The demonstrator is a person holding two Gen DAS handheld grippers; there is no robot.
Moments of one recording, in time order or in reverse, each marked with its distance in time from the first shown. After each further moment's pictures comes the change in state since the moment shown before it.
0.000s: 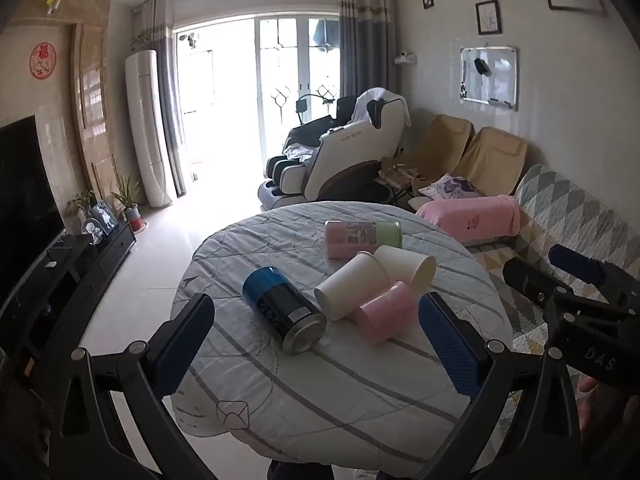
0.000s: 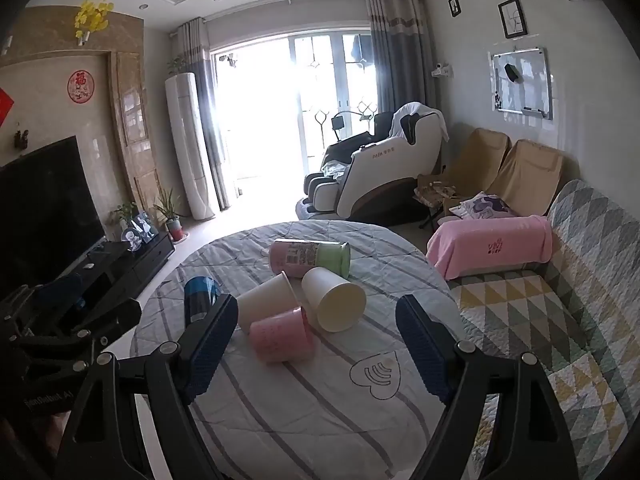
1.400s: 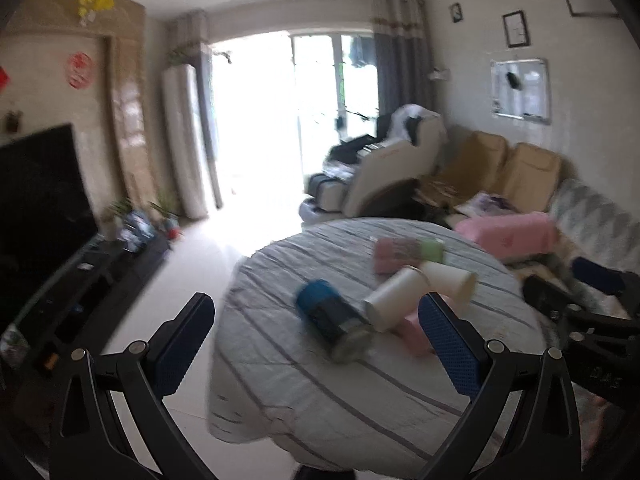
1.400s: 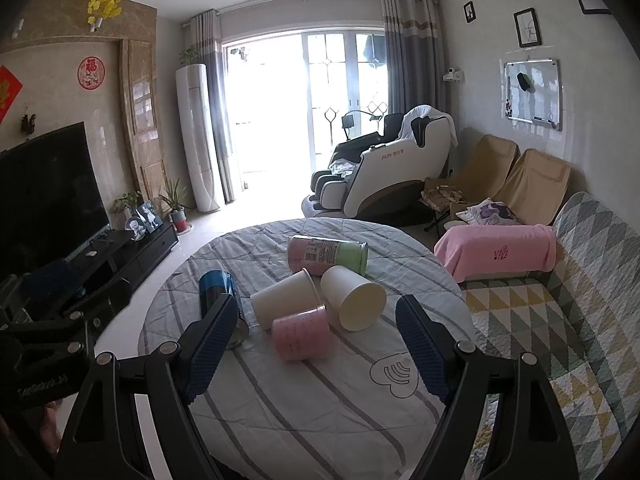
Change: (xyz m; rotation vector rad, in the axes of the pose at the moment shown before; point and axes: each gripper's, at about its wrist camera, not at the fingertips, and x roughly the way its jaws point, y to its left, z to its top) left arm -0.015 0.021 -0.003 -0.019 -0.080 0.170; right arm 0.005 0.026 -0.005 -0.050 -0.002 0.003
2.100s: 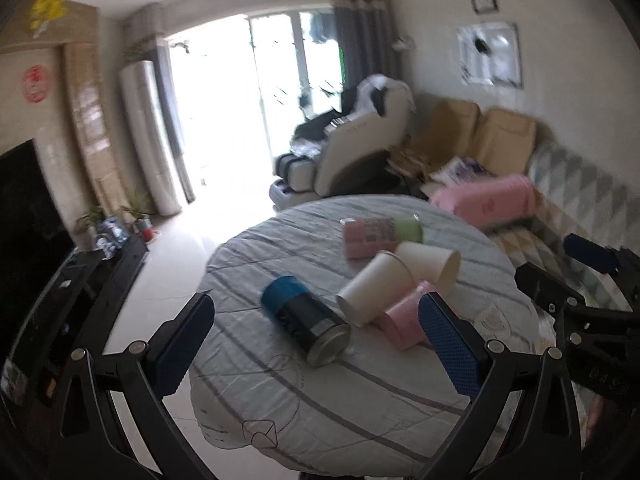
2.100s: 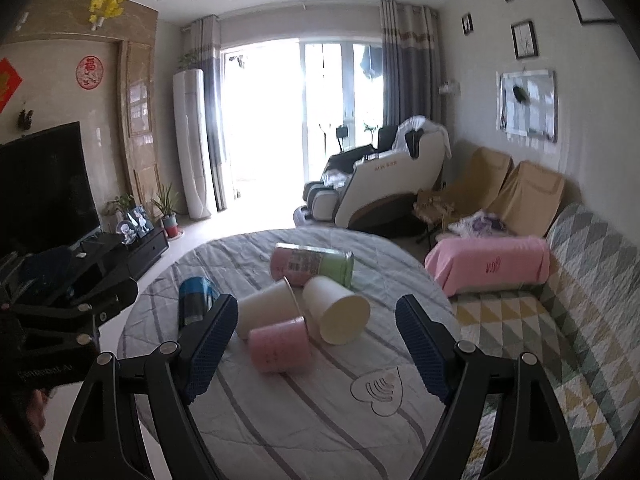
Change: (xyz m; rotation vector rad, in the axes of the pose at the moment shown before) left arm 0.047 -0.030 0.013 0.143 0.127 -0.136; right arm 0.022 -0.021 -0.004 -0.007 0.001 -0.020
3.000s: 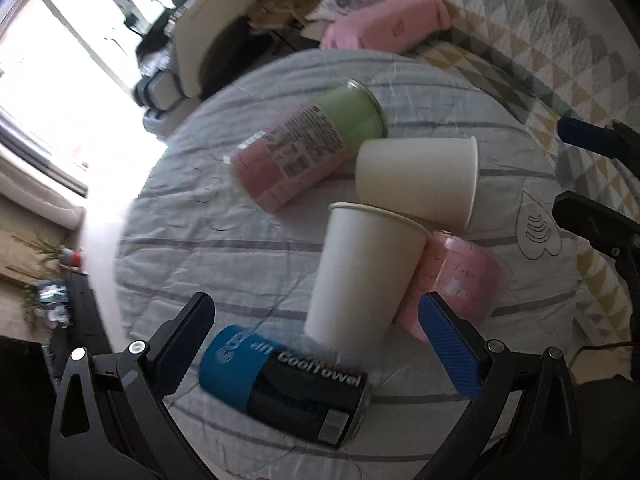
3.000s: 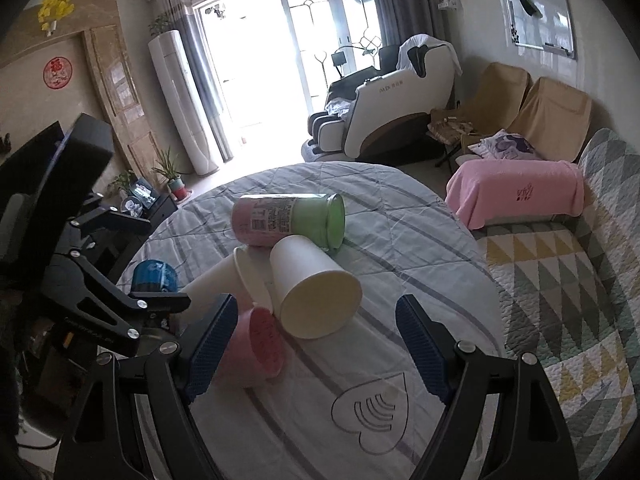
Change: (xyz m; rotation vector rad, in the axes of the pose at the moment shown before) left arm 0.200 -0.048 0.044 0.499 0.530 -0.310; right arm 0.112 -0.057 0.006 0.126 0.244 0.094
